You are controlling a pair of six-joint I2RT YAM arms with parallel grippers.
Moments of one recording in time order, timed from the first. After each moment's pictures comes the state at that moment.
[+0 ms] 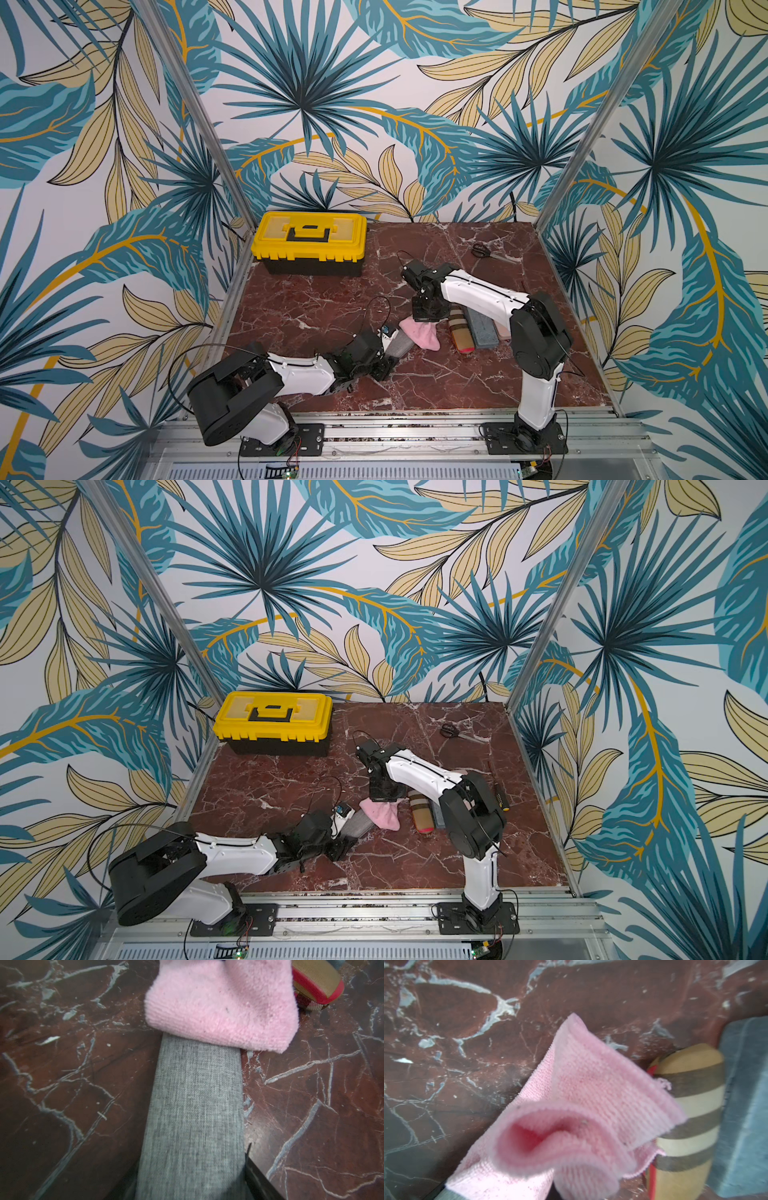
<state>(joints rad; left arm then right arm) -0.89 1.44 0.39 0.30 -0.01 -0.24 0.66 1.93 1.49 -1.03 0.14 0.67</state>
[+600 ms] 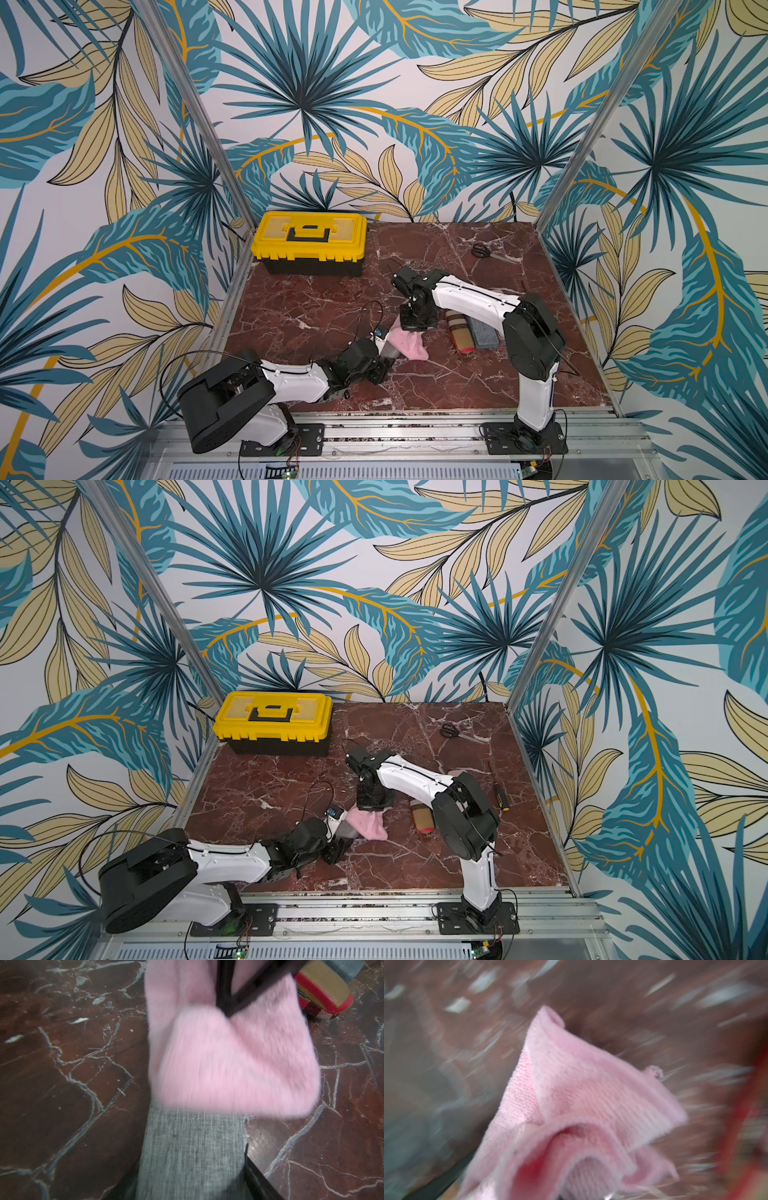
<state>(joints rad) -0.93 1.41 0.33 0.34 -0.10 -0.33 0.70 1.98 1.51 -1.01 0.06 0.69</state>
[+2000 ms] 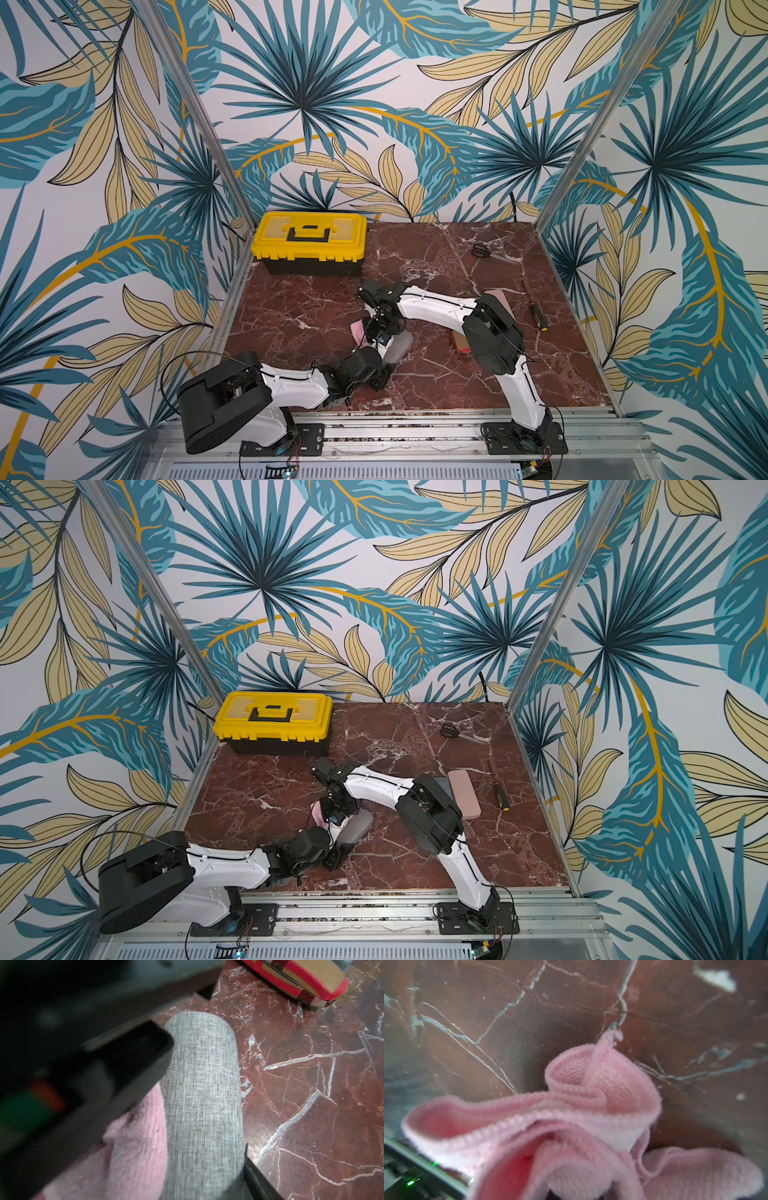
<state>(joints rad) -1.00 1.38 0.31 0.32 -0.20 -0.37 0.86 2.19 1.67 -0.83 -0.24 0.63</state>
